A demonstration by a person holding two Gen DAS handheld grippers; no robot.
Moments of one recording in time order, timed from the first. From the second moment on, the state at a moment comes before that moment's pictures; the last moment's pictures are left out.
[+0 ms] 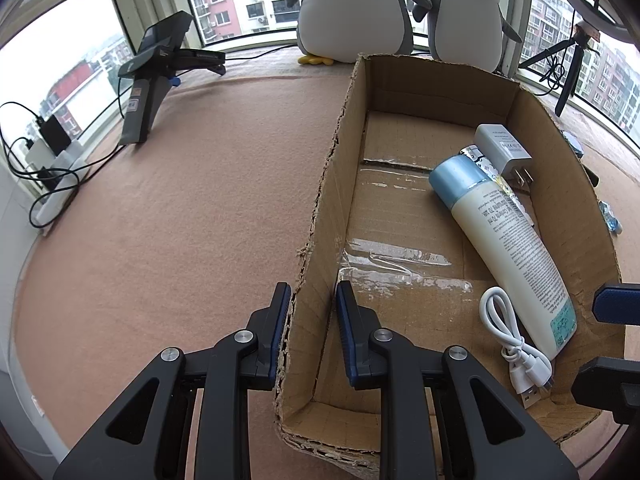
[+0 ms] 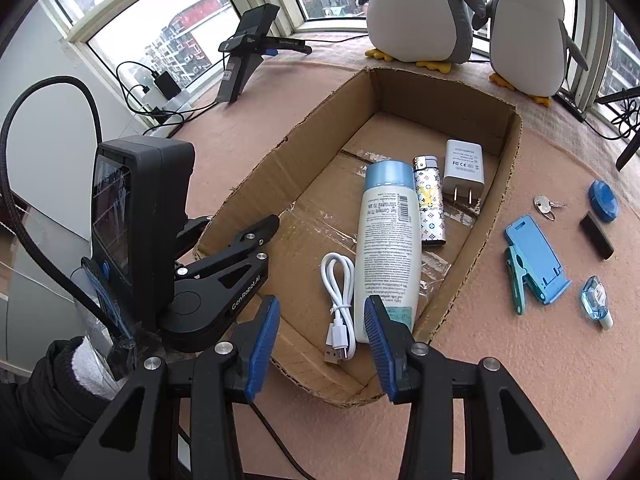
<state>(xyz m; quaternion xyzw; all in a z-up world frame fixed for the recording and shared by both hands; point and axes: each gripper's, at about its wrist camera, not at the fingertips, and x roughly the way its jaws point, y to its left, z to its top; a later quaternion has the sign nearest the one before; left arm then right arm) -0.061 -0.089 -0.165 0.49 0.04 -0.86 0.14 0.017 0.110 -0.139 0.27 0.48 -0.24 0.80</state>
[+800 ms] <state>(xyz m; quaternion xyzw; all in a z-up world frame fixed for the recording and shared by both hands) -0.061 -0.086 -0.166 0.49 0.03 -0.86 0.15 -0.103 0.027 -0.124 0.26 0.45 -0.38 0.76</state>
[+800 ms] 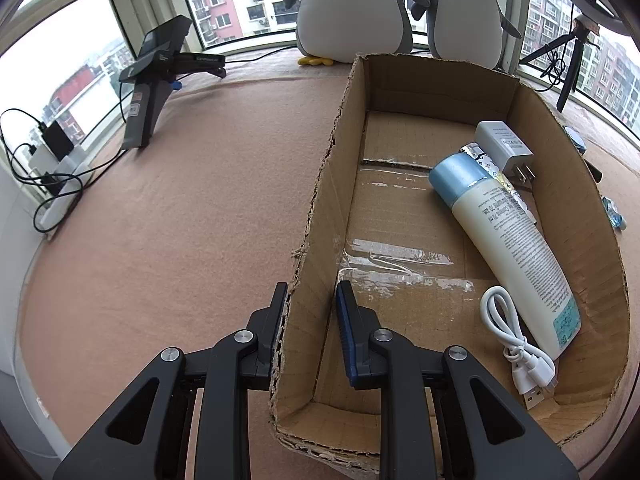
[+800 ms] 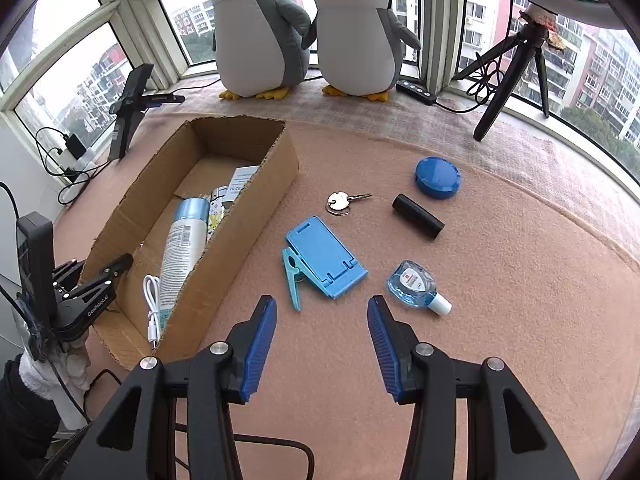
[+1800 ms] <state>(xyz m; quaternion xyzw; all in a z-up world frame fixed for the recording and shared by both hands) -0.062 -0.085 -0.166 0.49 0.02 -0.86 0.16 -0.117 -0.032 -0.181 0.20 0.56 -0.38 0.71</state>
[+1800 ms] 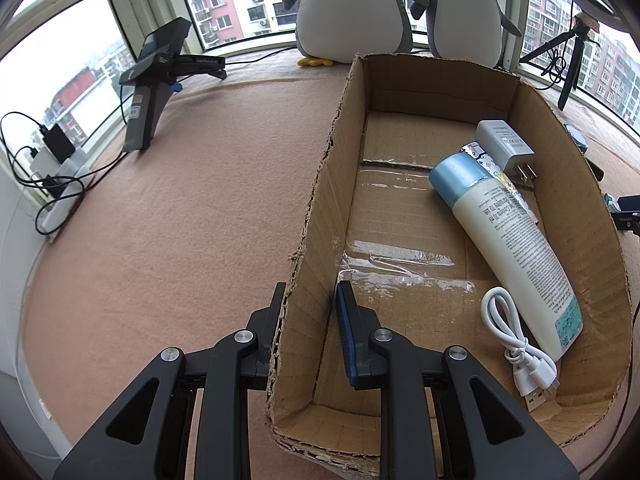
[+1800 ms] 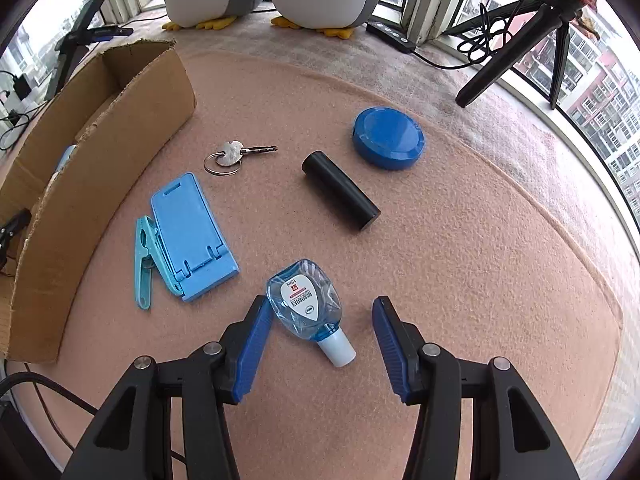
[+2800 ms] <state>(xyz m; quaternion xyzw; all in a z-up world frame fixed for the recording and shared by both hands) -0.062 -0.085 -0.166 0.49 0.03 -0.86 0.16 -0.114 -0.027 -0.181 0.23 0.54 -0.38 0.72</state>
